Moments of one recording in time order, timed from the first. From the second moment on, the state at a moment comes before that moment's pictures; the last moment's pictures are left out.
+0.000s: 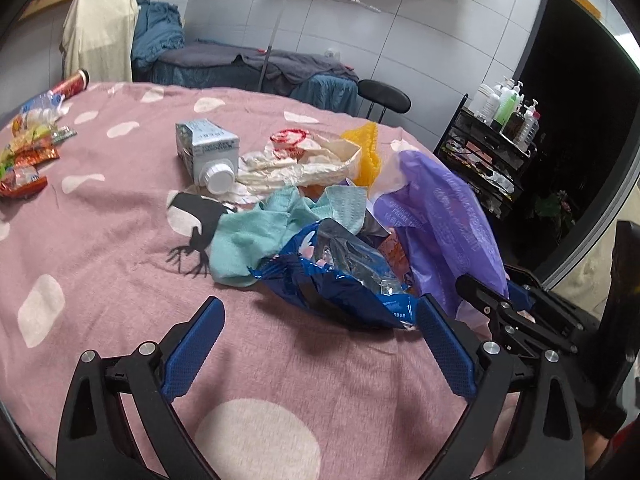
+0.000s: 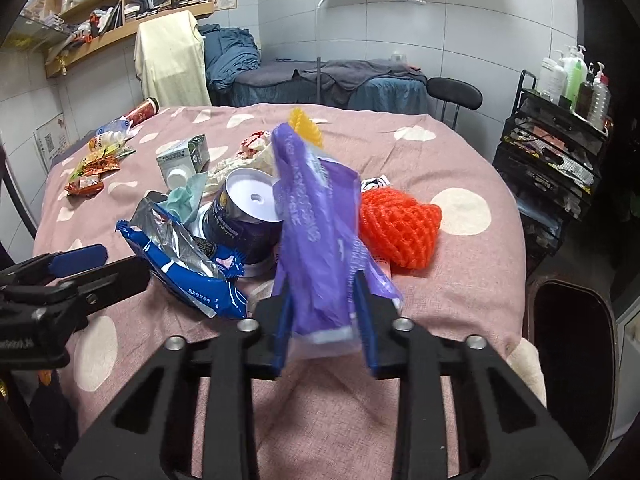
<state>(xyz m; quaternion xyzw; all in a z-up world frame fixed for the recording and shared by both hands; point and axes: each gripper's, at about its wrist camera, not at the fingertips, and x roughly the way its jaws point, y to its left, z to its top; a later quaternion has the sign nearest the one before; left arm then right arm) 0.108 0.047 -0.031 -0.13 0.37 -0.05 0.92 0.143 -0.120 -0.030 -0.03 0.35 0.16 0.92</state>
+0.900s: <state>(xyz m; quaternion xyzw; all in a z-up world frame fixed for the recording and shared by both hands) 0.107 0.040 -0.038 -0.17 0.38 -0.04 0.91 0.089 -0.151 -0.005 -0.02 0.26 0.14 0.96</state>
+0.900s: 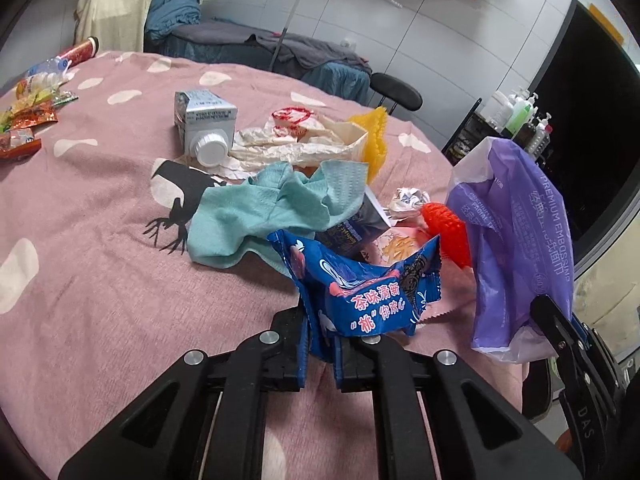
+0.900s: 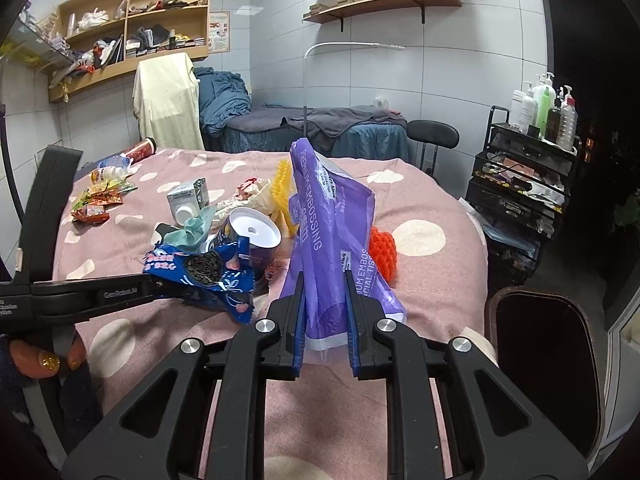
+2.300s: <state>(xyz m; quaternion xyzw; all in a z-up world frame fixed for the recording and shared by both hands) 0.102 -0.139 -0.005 -0.03 0.32 -0.24 0.92 0.081 -0.376 -0.095 0.13 0.36 -0.12 0.92</state>
